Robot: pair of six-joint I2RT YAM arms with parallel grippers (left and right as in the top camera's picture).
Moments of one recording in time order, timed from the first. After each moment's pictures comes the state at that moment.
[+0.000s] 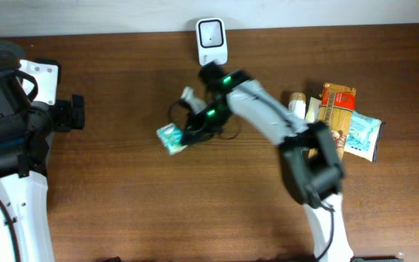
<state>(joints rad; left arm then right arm) 0.28 1.28 1.36 -0.75 0.08 0.37 0.49 2.24 1.87 -1.10 -0.91 -0.01</state>
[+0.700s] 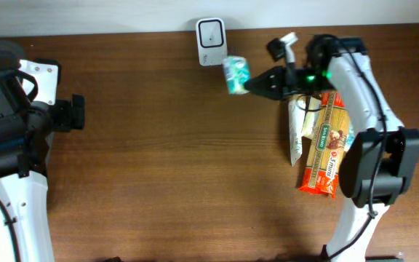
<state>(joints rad) 0.28 1.28 1.36 -0.75 0.08 0.37 0.00 2.10 1.88 -1.50 -1.52 -0.53</state>
